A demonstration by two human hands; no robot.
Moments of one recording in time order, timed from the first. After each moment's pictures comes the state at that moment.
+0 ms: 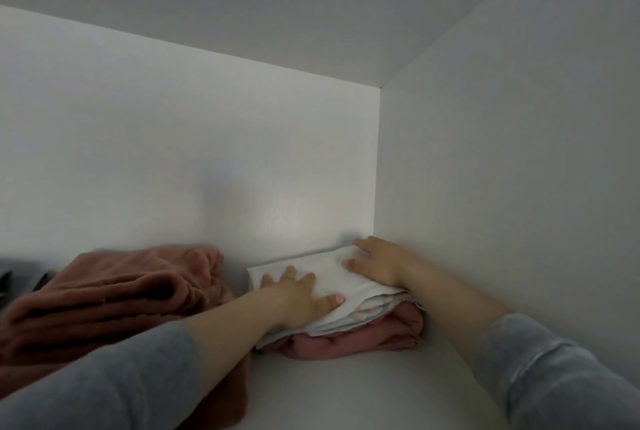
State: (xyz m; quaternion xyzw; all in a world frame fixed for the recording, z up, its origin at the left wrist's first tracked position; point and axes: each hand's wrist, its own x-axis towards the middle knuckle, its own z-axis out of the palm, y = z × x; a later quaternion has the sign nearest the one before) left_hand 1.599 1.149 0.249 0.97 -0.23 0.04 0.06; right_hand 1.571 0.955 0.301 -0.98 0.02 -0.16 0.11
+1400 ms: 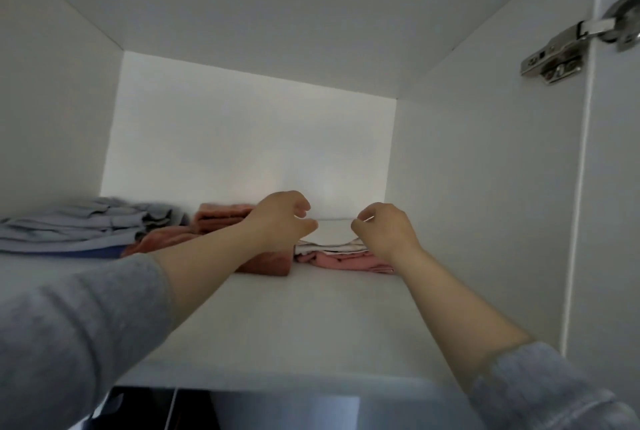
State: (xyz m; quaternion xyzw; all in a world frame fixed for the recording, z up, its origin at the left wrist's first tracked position) left_hand 1.346 1.247 0.286 0.88 -0.21 0.26 0.34; right_hand 1.324 1.054 0.288 -0.89 -0.02 -0.35 0.28
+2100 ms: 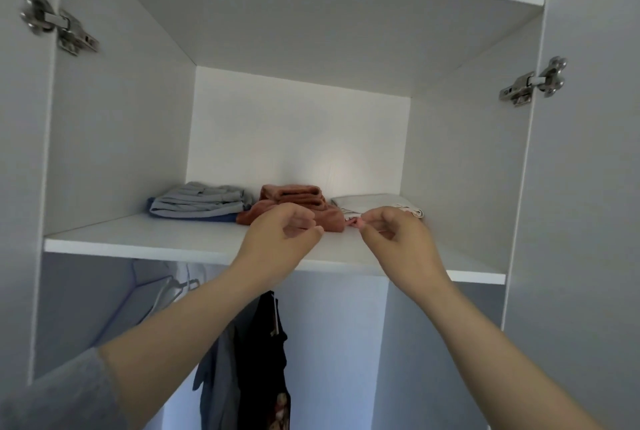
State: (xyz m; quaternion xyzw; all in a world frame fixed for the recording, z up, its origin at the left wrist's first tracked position) left_hand 1.097 1.386 0.214 0.76 -0.23 0.29 0.53; right_hand 1.076 1.194 0.223 -0.81 -0.13 -0.38 0.42
